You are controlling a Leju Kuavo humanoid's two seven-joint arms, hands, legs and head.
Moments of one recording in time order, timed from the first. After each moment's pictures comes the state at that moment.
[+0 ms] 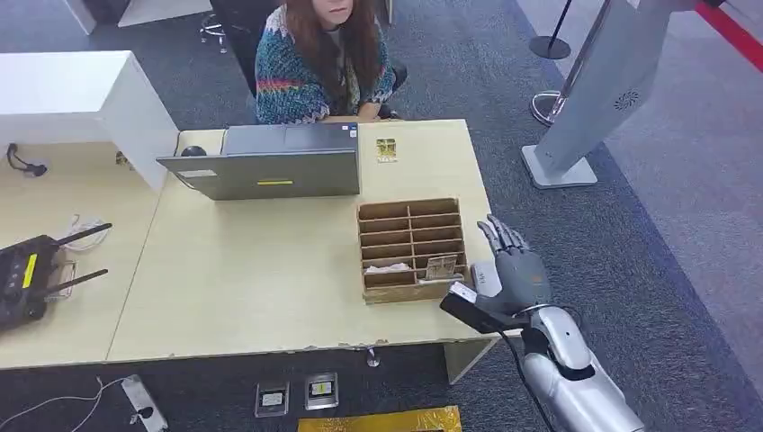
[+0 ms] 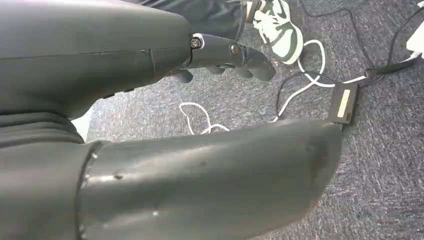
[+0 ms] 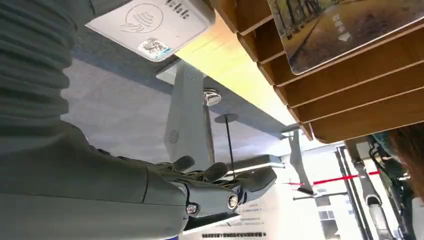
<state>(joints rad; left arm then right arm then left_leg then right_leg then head) -0.16 0.16 0.11 -0.20 -0.51 0.27 -0.17 -0.14 -0.35 0.37 -1.41 1.06 -0.46 -0.02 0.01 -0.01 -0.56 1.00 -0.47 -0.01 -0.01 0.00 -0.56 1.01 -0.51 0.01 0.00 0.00</state>
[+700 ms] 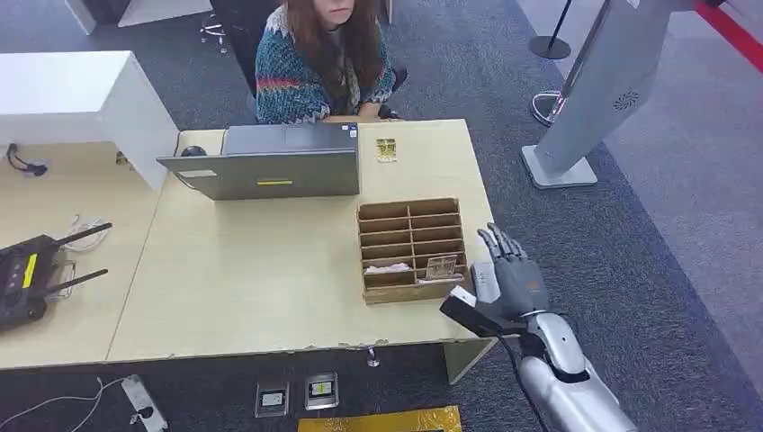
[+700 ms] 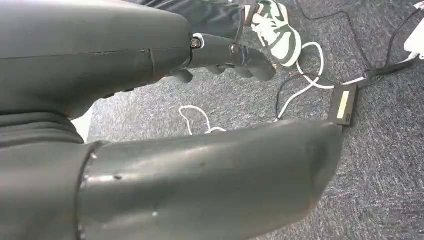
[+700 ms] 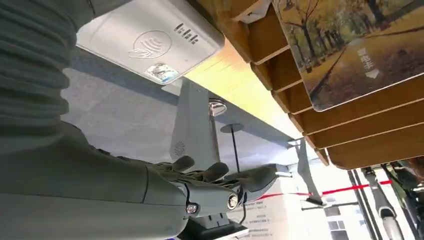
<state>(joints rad) -0.16 0.16 0.11 -0.20 -0.53 0.27 -0.17 -0.15 -0.32 0.37 -1.33 1.04 -0.50 -0.06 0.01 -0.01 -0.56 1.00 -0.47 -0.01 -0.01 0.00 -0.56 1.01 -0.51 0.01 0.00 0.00</state>
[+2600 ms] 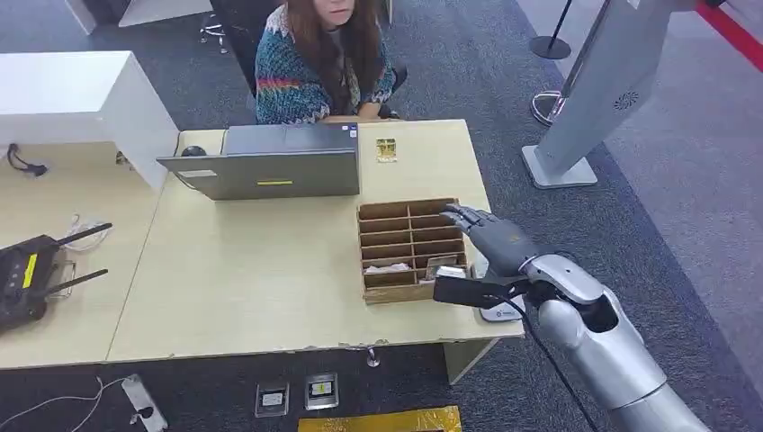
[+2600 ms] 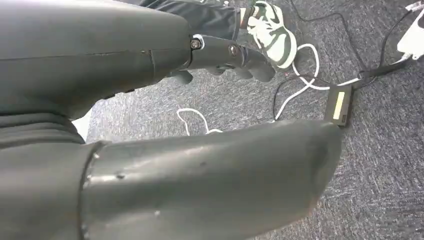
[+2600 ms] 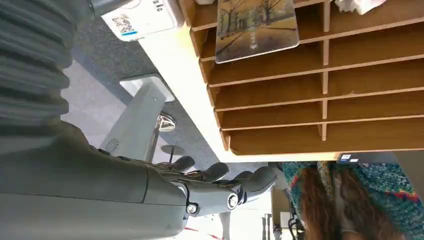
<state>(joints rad) -0.17 0.17 0.11 -0.20 -0.54 0.24 -0.17 -0.31 -0.43 0.37 -1.62 0.99 0.22 -0.11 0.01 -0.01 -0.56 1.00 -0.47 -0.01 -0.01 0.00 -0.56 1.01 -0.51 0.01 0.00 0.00</state>
